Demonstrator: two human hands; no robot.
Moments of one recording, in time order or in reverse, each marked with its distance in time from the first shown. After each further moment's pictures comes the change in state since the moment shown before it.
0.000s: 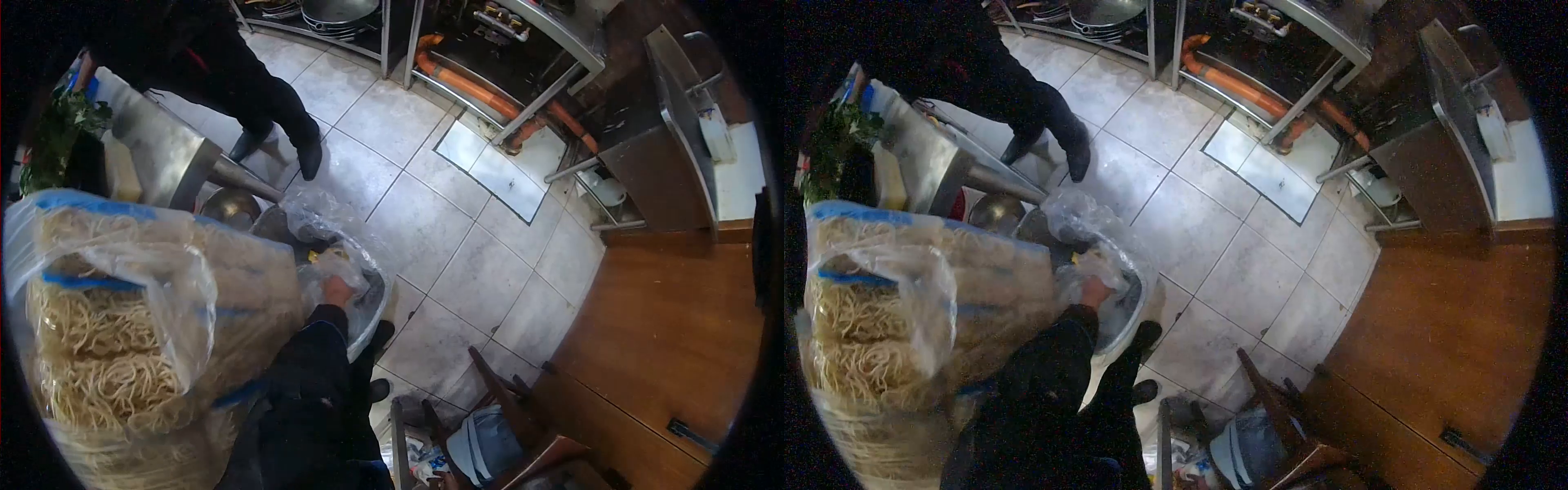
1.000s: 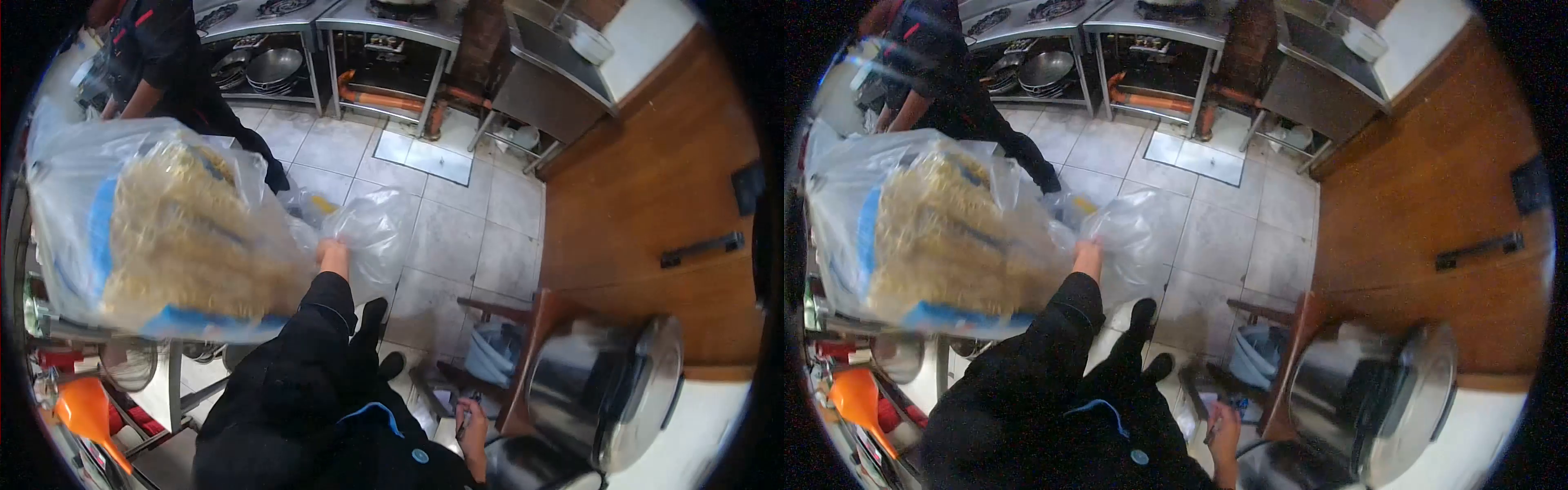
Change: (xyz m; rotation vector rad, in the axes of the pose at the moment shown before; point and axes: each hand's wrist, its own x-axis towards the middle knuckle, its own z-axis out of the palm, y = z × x) left_hand -0.233 0.094 -0.108 -0.240 0.566 0.066; right_hand -0.102 -0.113 -0.052 0.368 0.580 0.119
